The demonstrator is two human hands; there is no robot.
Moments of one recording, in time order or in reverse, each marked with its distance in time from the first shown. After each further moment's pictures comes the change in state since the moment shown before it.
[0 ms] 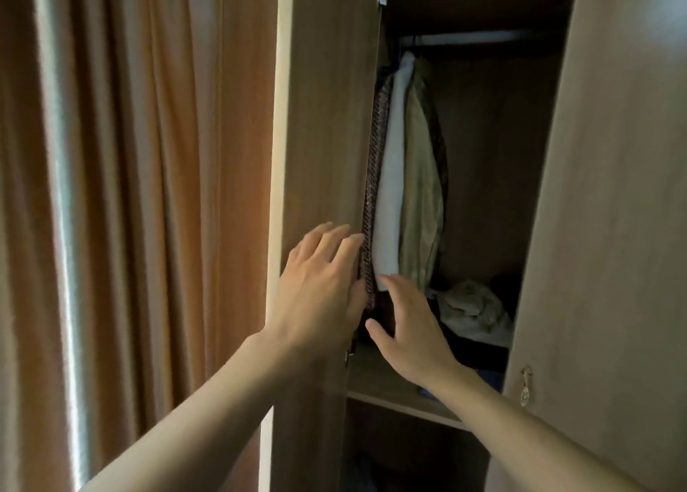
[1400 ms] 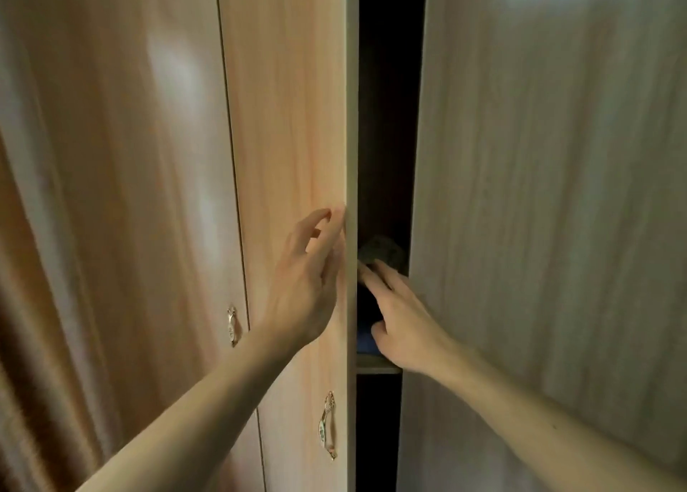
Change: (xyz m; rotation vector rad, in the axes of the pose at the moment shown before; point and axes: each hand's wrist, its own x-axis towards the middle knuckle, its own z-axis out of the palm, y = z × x) left_hand 0.026 0.102 0.120 -0.544 0.069 0.051; right_hand -0.071 0.072 -0.094 -0.236 -0.203 0.273
